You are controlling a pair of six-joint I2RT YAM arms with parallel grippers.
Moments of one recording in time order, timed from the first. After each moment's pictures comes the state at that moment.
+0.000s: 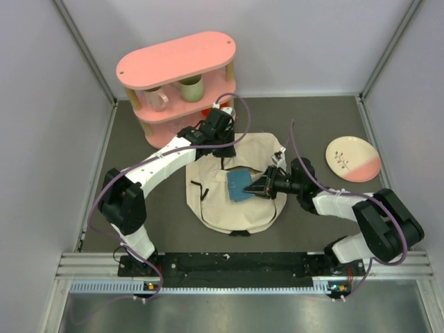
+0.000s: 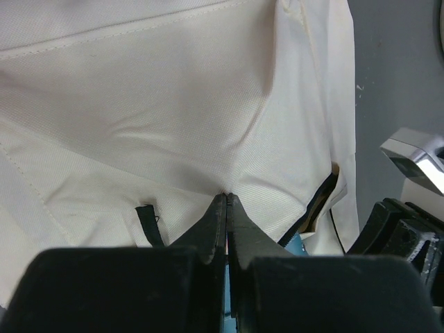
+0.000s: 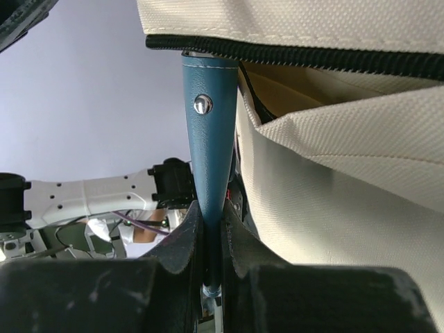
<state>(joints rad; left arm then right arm) -0.66 1.72 1.46 -0.55 0.02 -0.53 0.50 1.39 0.44 0.58 -0.72 1.21</state>
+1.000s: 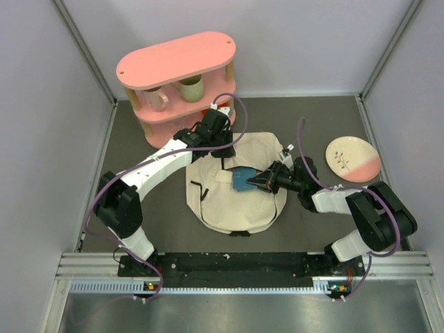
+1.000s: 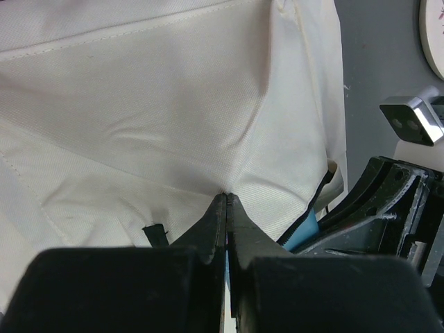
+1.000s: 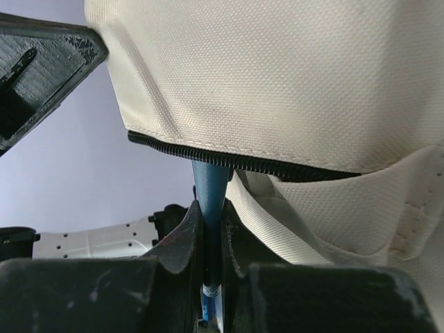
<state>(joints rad) -0.65 1.67 1.42 -0.51 0.05 -0.52 0.44 1.48 0.44 0.71 -0.64 1.26</state>
